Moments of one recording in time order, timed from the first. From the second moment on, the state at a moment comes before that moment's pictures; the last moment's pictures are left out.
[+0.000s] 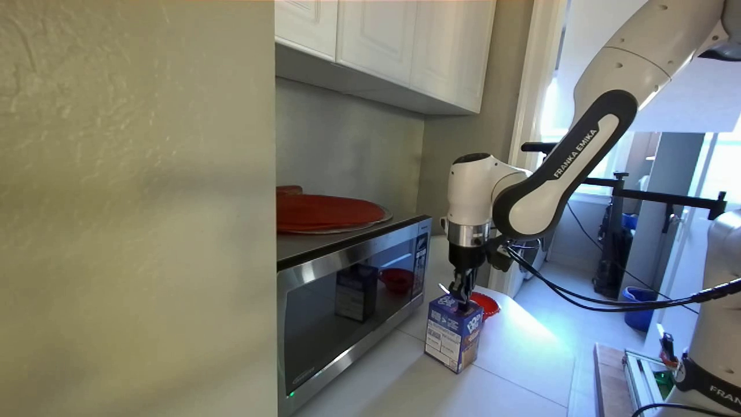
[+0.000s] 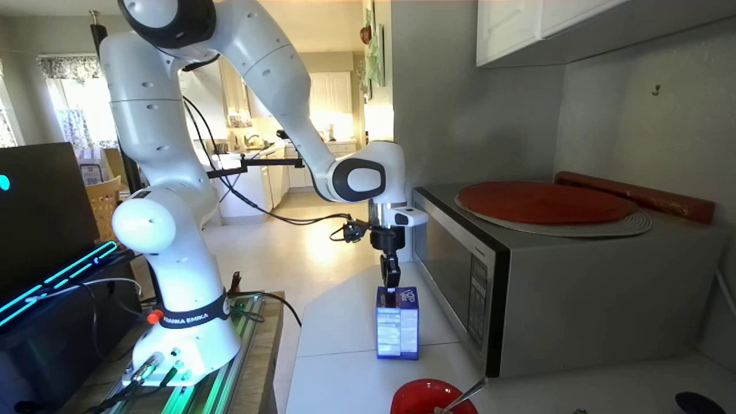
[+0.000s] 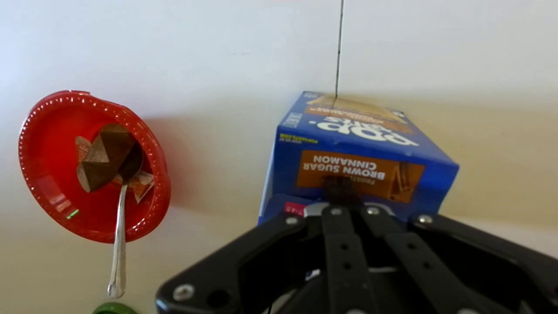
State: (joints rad) arm -0.02 -0.04 0.04 -2.63 -0.33 2.55 0.35
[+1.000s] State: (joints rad) arm -0.02 -0.03 0.04 -2.60 -0.34 2.60 0.35
